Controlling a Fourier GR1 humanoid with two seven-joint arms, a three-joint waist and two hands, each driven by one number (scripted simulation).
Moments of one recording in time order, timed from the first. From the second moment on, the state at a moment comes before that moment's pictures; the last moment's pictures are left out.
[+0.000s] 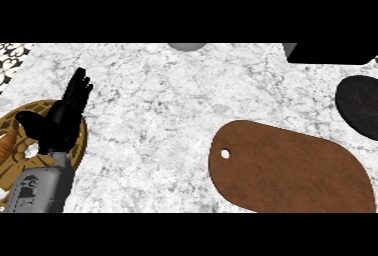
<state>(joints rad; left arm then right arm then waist) -0.25 0.17 0.09 -1.48 0.00 0.06 0.09 -0.65 -0.61 -0.47 -0.64 0.95 -0.53 0.26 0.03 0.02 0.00</state>
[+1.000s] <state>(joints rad) -0.27 0.17 0.09 -1.46 0.00 0.04 0.07 -0.68 -0.67 -0.75 -0.26 0.63 -0.39 -0.19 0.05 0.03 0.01</state>
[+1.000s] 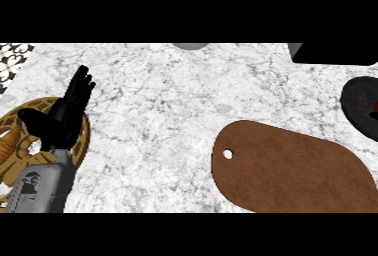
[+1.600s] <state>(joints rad) -0.23 0.17 0.11 -1.46 -0.01 0.06 0.07 -0.58 -0.62 -0.94 -0.35 0.35 -0.25 -0.49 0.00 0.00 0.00</state>
